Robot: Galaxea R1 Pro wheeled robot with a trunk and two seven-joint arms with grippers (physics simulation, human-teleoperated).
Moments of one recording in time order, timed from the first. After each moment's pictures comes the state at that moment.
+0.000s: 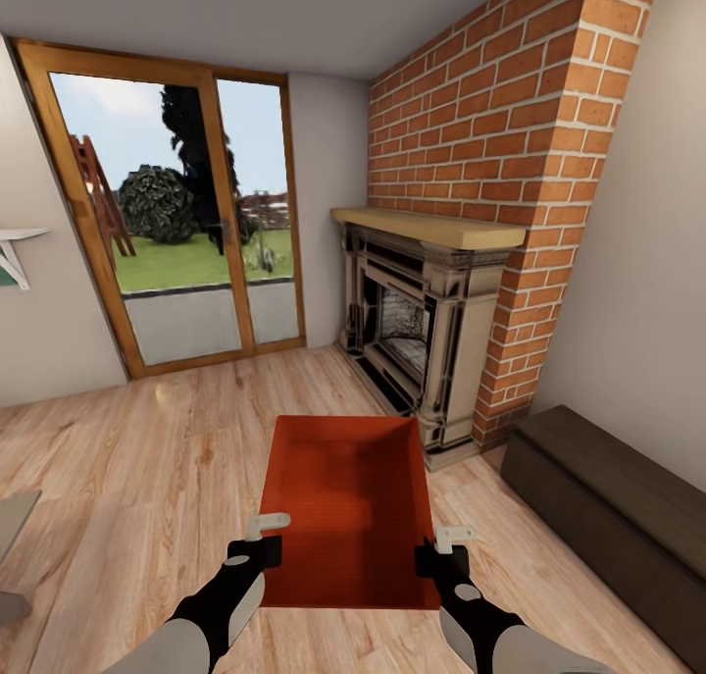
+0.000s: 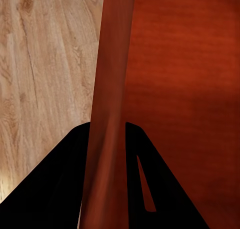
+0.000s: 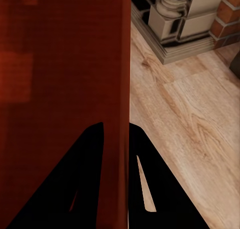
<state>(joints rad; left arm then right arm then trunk) -0.60 -0.11 0.01 -0.33 0.03 0.05 0.21 -0.65 0.12 -0.06 -0.09 0.13 -0.31 -0.13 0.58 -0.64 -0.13</state>
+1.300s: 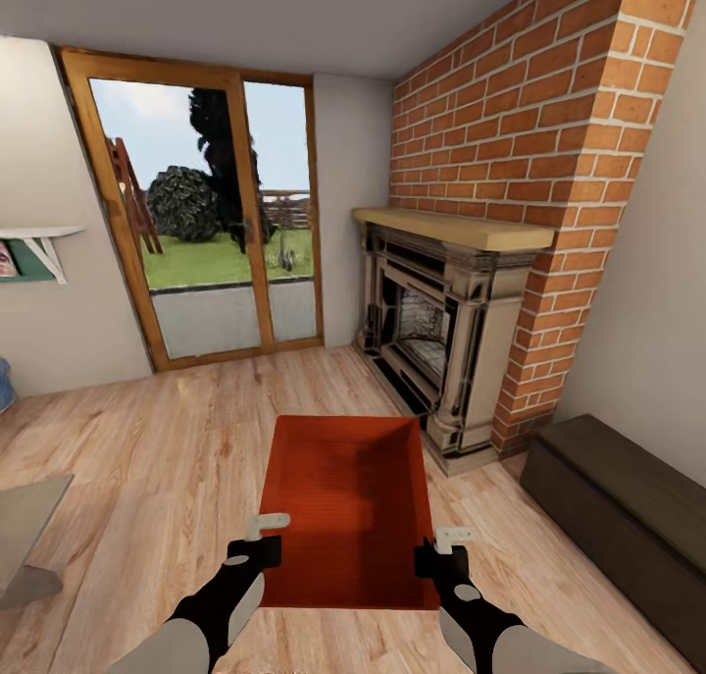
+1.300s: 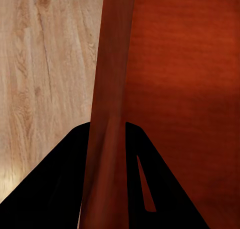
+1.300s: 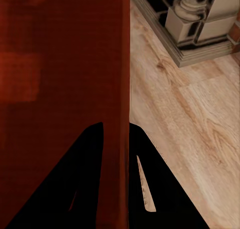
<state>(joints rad) -0.60 -0.11 0.01 -0.33 0.03 0.05 0.20 -0.65 0.13 -0.03 -0.09 0.09 -0.32 -0.13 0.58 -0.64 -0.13</state>
